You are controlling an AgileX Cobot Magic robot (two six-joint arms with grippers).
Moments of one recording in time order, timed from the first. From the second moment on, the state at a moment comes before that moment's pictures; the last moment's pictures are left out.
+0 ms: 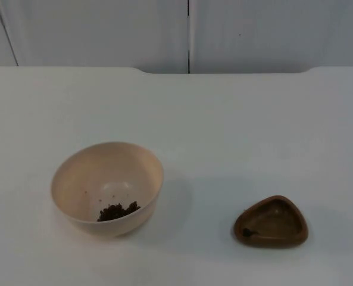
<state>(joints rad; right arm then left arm) 0.53 0.38 -0.64 0.01 0.76 0.02 -0.29 0.28 -0.61 -0.14 0.83 0.03</state>
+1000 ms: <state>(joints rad) 0.53 0.00 -0.54 0.01 0.99 -0.01 -0.29 0.00 -0.52 -0.06 1.09 0.05</state>
